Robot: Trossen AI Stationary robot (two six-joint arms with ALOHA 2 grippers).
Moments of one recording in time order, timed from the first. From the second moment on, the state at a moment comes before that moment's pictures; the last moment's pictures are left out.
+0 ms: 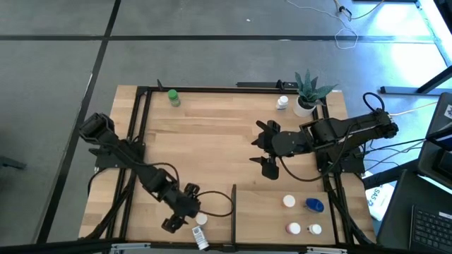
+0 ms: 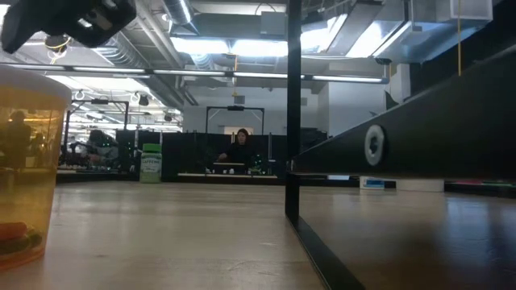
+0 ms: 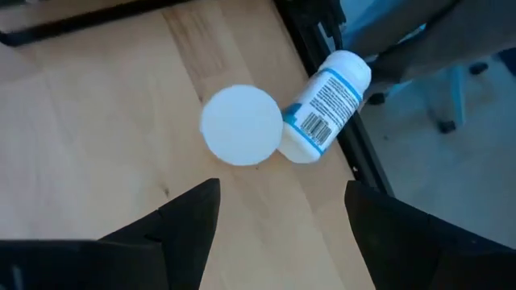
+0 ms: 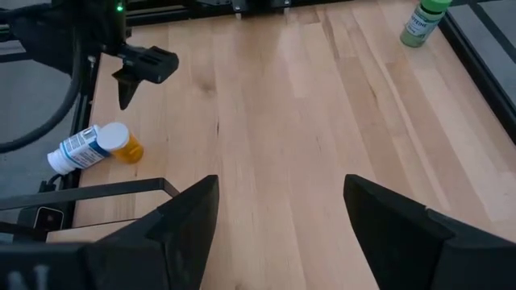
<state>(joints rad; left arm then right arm) -0.64 1.60 1.10 -0.39 0.04 -0.31 0.30 1.42 1.52 -0.86 0.28 0.33</state>
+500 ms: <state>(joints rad) -0.64 1.60 1.10 -0.33 -0.13 -0.56 0.30 1.42 1.52 -0.86 0.28 0.33</state>
